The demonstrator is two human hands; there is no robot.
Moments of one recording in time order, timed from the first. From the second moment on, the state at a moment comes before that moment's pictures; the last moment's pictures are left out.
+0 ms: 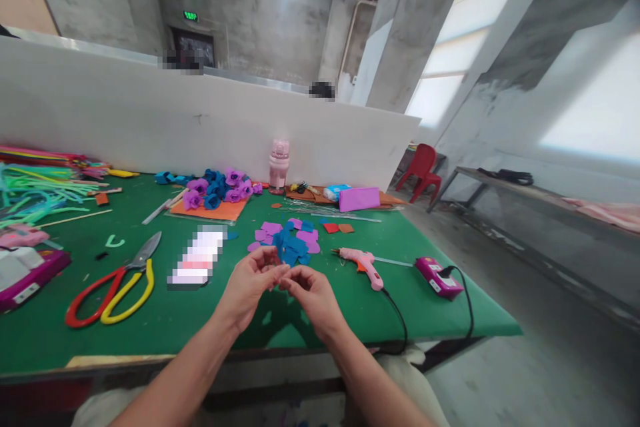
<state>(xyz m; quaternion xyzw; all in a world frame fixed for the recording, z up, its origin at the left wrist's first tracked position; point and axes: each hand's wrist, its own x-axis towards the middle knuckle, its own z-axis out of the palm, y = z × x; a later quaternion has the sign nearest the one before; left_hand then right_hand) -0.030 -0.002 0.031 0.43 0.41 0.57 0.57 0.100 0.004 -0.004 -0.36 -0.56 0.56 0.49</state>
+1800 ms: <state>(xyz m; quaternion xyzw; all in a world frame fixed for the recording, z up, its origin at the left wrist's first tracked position) -0.028 0.016 0.008 0.40 0.44 0.50 0.63 0.254 0.055 -0.003 -0.69 -0.56 0.32 0.33</state>
